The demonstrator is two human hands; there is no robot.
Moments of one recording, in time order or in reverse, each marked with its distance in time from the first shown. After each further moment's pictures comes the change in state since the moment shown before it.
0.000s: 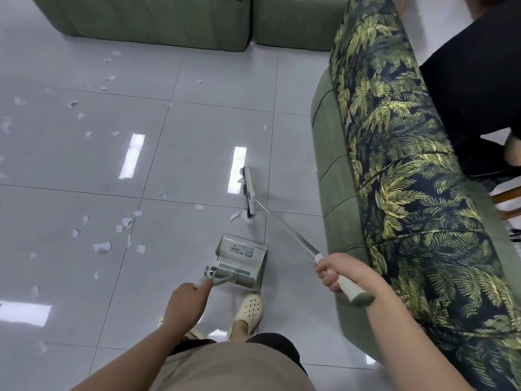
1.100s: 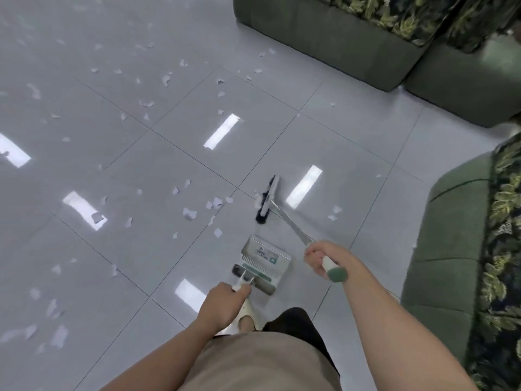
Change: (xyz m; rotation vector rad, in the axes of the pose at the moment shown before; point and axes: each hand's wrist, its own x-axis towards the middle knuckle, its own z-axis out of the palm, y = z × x) left_hand 0.061 -0.108 -0.173 -0.412 0.060 -0.201; right_hand 0.118 -0.135 0.364 -0.286 -0.167 0.067
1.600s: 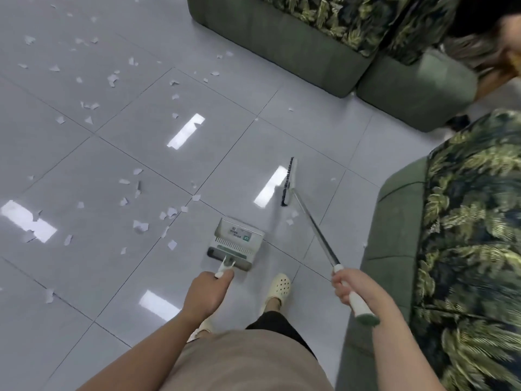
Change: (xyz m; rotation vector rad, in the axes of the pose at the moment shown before) left_hand 0.030 0.120 0.064 -0.071 0.025 0.056; right_hand -0.096 -0.026 -0.160 0.004 0.257 -0.146
